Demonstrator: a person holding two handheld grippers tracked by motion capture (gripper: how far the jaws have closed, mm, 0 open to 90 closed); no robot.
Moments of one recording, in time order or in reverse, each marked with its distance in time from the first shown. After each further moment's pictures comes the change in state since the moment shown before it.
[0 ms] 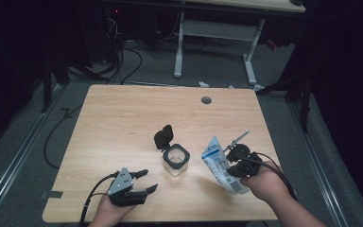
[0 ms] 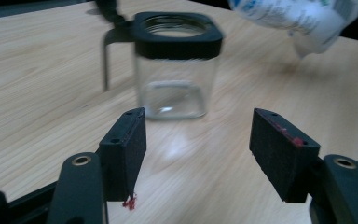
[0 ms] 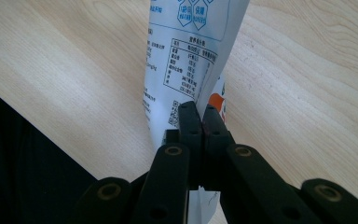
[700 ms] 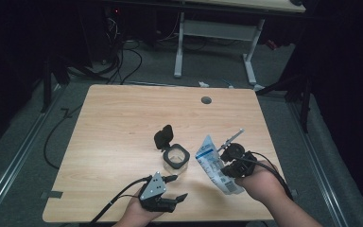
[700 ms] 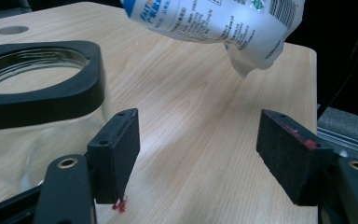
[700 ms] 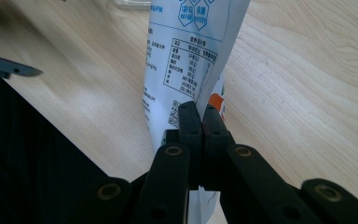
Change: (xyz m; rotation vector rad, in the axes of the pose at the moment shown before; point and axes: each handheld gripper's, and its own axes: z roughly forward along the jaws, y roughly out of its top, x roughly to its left) left arm -0.048 0.020 0.057 -0.015 -0.117 0.060; right arm 0.017 0.012 -0.011 -0.014 0.012 -0.029
